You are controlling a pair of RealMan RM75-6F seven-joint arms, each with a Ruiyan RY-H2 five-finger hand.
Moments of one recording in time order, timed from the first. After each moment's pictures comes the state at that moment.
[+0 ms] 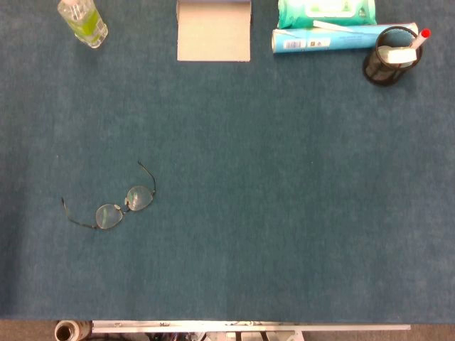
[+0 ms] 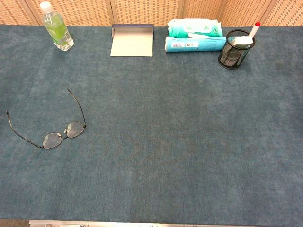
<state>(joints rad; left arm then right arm) -0.08 -1.15 -0.06 -1.58 1.47 1.52 0.12 0.12 -1.17 0.06 -1.56 -1.50 1.41 -0.08</state>
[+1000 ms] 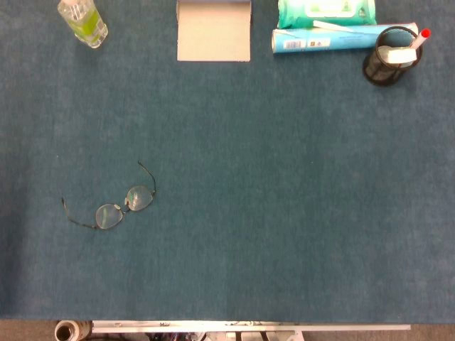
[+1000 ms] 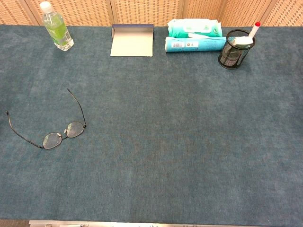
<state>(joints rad) -0.09 -1.16 -0.05 -1.58 1.48 1.49 0.10 0.11 -1.19 0.06 -1.53 -1.55 1.50 -0.02</state>
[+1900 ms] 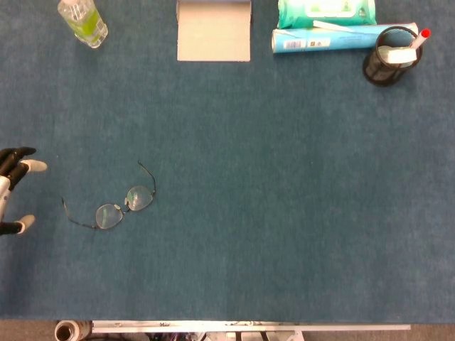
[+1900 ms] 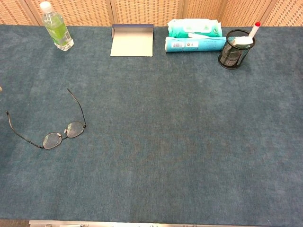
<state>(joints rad) -0.17 -1.05 0.06 -1.64 1.60 1.31 -0.10 0.07 -1.15 0.07 -1.55 -1.55 1.56 0.00</state>
